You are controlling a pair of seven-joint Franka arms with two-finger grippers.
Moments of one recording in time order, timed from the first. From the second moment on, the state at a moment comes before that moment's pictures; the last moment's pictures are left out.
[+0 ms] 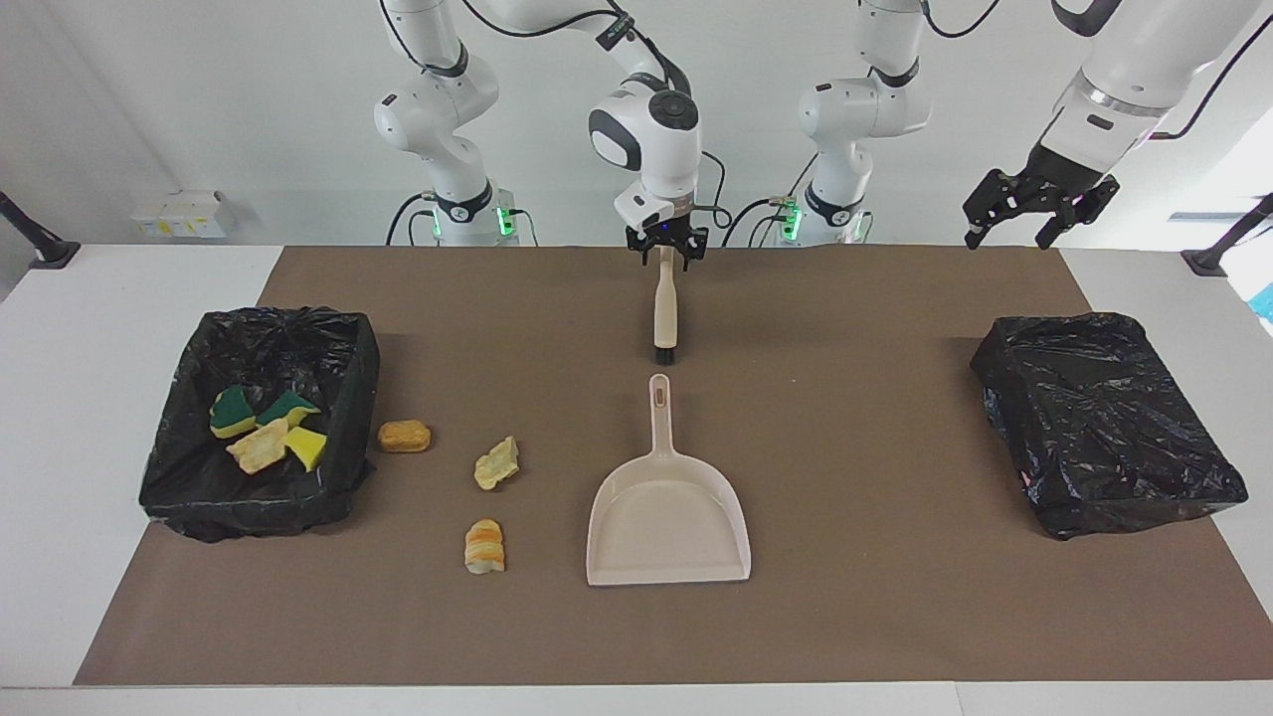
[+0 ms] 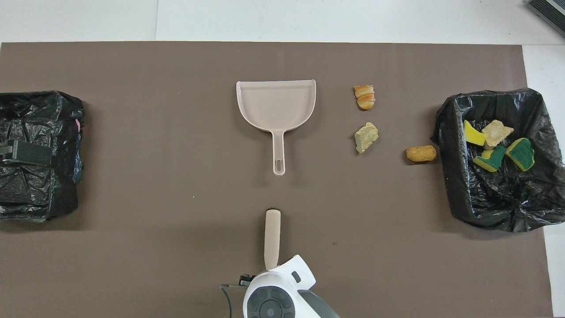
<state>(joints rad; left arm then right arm) 0.03 -0.09 -0.06 -1.62 -0.05 1.51 -0.02 0.84 0.01 0.12 -2.29 0.14 2.25 1.07</state>
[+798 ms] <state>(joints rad) -0.19 0.10 -0.12 -1.59 -0.06 1.88 -0.13 0.84 0.02 0.11 -2.26 0.18 2.21 1.07</state>
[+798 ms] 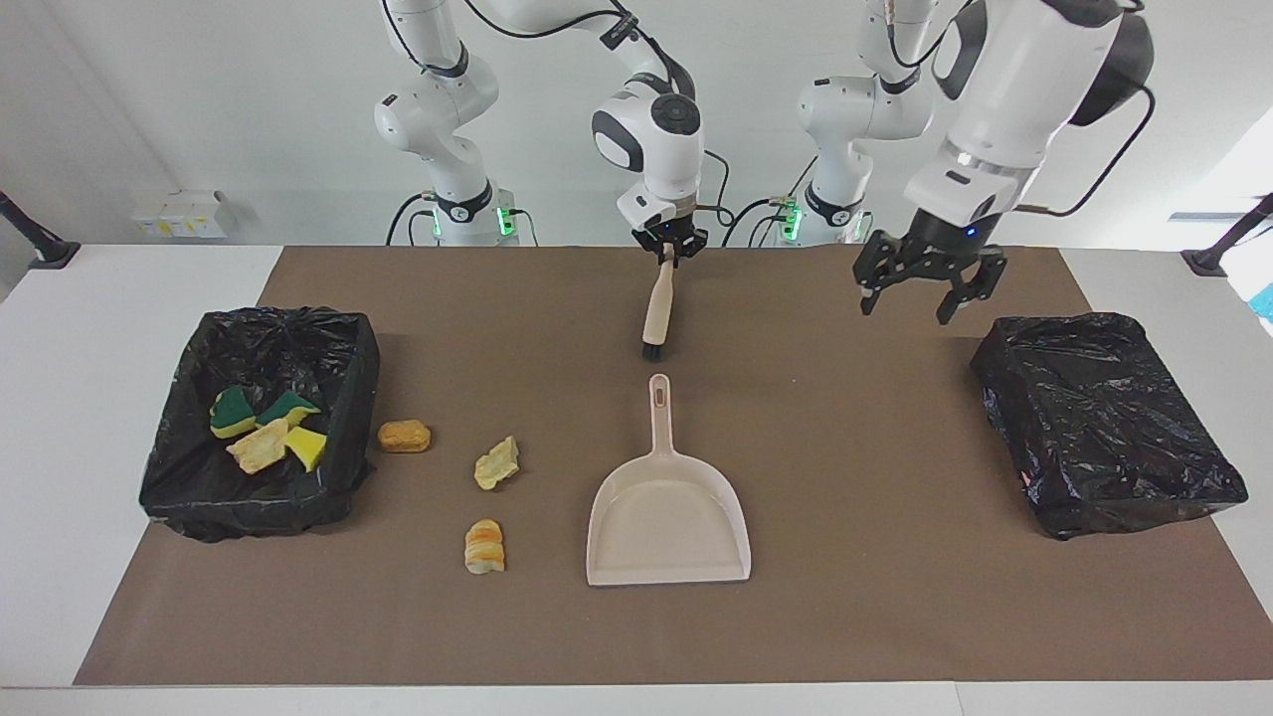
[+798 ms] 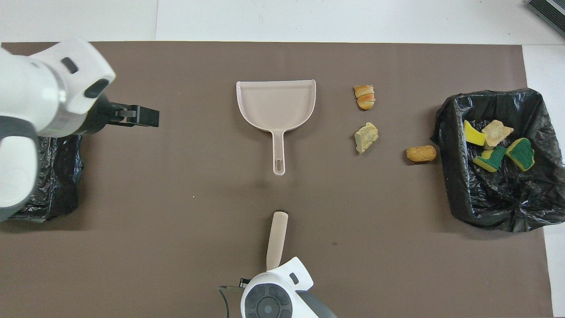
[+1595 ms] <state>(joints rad) -0.43 0.52 -0.14 -1.38 -0.13 2.08 -0.32 0.57 -0.12 0.09 -2.17 0.11 1.82 0.89</state>
